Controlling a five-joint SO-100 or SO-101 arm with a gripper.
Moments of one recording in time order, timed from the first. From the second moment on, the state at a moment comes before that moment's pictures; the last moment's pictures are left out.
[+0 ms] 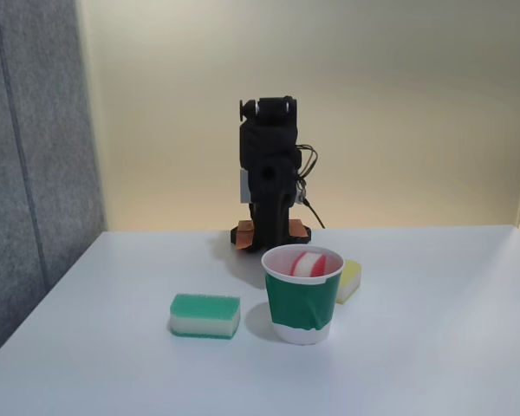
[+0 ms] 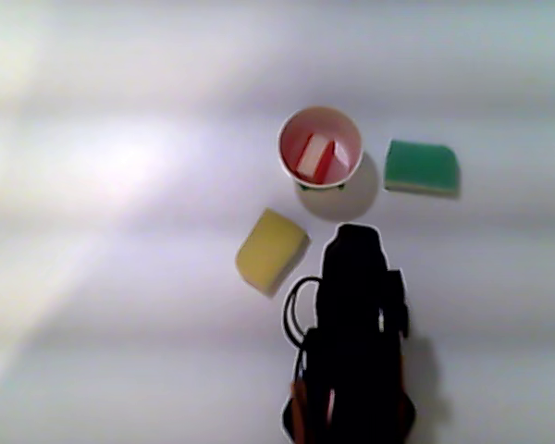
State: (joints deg) arm 6.7 186.0 170.7 74.4 3.8
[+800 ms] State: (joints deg) arm 10.6 186.8 175.9 77.4 -0.9
